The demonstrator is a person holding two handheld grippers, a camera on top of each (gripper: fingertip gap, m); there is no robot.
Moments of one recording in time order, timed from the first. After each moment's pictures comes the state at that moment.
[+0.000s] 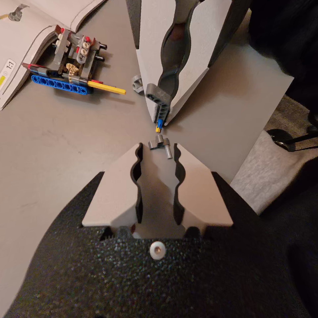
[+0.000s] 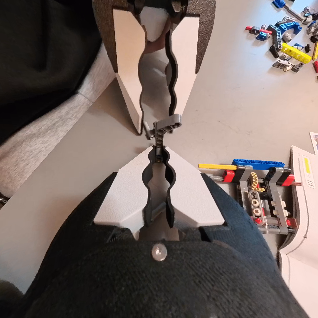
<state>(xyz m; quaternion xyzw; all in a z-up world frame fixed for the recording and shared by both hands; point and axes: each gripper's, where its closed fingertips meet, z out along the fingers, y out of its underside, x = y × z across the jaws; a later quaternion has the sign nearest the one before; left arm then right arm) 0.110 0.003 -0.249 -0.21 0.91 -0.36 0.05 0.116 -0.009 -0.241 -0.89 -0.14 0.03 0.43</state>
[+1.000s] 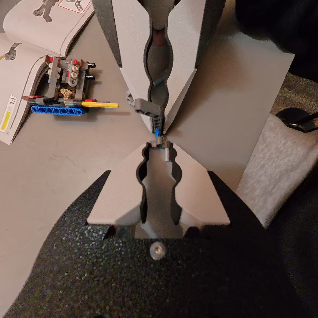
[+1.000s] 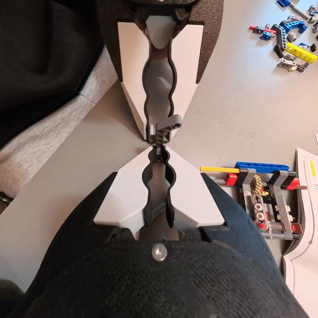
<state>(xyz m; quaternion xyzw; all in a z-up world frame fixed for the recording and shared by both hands) 0.113 -0.003 -0.250 -0.13 0.92 -0.36 0.07 0.114 -0.006 -0.241 -0.89 -0.14 0.04 0.43</state>
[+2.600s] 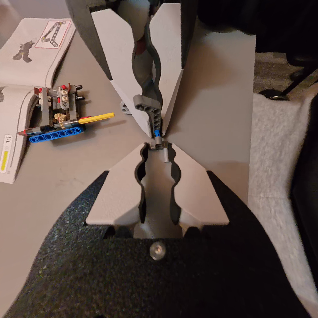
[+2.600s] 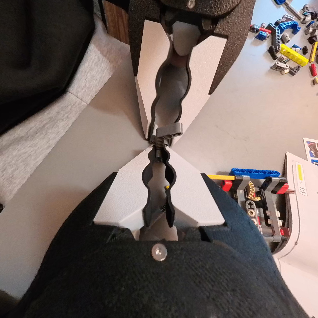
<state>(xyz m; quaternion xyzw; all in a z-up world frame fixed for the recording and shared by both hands) 0.116 0.002 -0.249 0.01 0.91 -0.40 0.04 0.116 0.003 -0.242 -0.90 -0.14 0.00 0.41</state>
